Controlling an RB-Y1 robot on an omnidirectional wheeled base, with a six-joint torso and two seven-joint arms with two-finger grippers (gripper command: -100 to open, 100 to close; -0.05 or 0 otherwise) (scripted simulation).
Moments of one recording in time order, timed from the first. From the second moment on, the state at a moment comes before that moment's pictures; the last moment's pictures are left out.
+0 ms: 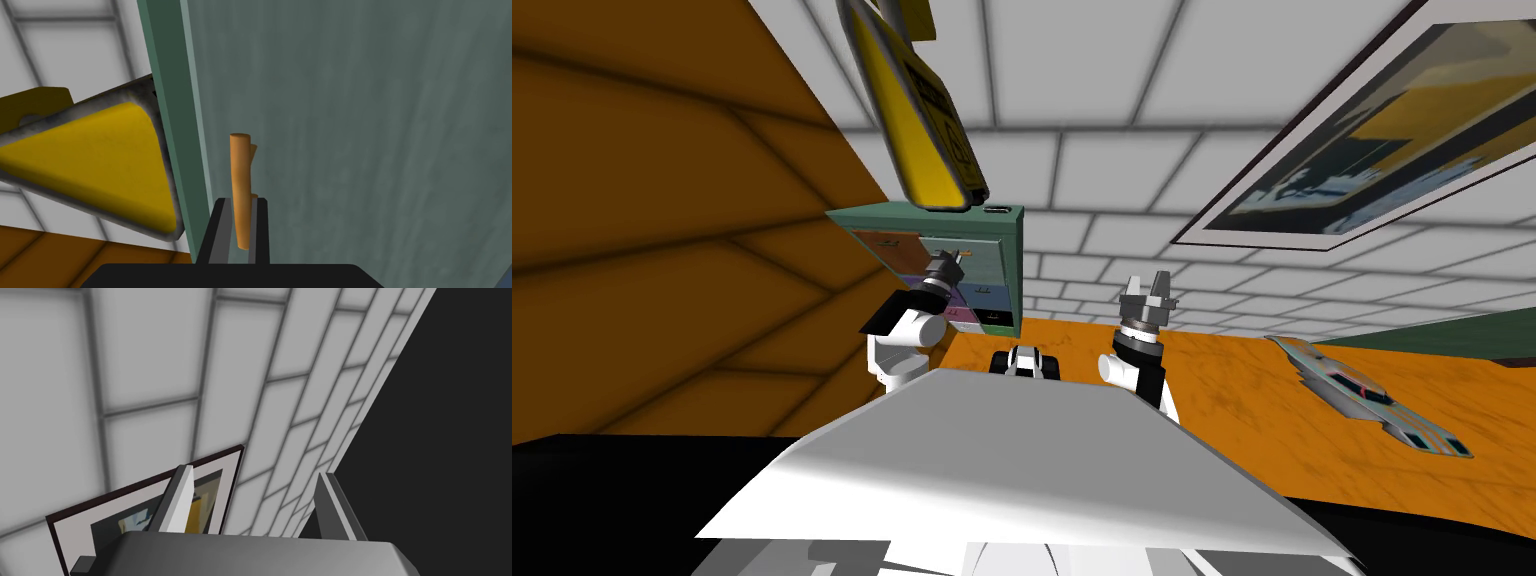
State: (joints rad) left arm 0.21 0.08 0.14 -2.53 0.24 0.61 -0.05; right arm 0.50 -0.03 -0.07 -2.24 -0.03 -0.55 -0.03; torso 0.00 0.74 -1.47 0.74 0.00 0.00
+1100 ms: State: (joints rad) left arm 0.08 0.03 0.14 -2.47 0.18 0.68 -0.07; right arm 0.50 -0.03 -0.07 -2.24 -0.03 -0.55 -0.03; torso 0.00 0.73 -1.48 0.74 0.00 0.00
